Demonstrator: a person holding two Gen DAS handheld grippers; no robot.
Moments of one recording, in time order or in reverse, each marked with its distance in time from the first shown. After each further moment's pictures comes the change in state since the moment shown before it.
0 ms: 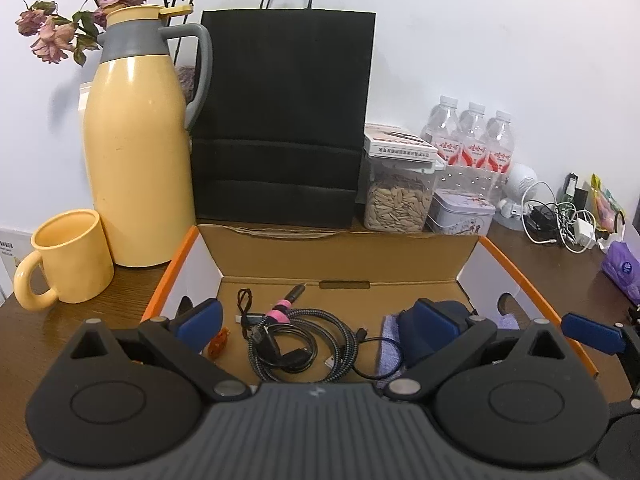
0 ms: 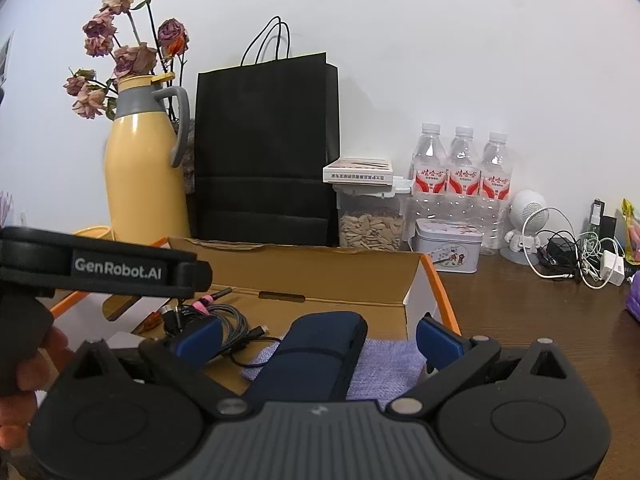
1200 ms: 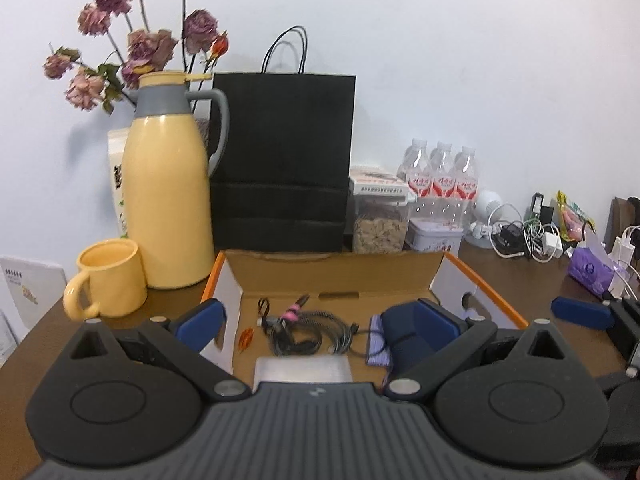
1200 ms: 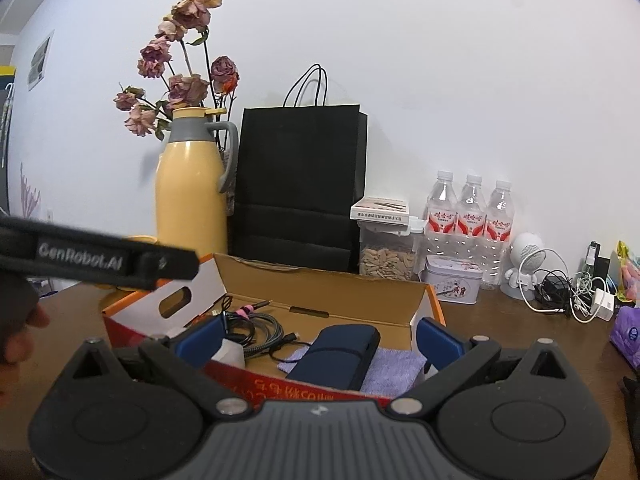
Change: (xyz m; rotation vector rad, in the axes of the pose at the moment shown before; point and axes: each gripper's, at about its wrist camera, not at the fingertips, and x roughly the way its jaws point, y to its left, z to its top) left arm -0.095 0.014 -0.021 0.038 -0.119 -0.029; right arm -0.082 0.018 -0.008 -0.081 -0.091 0.044
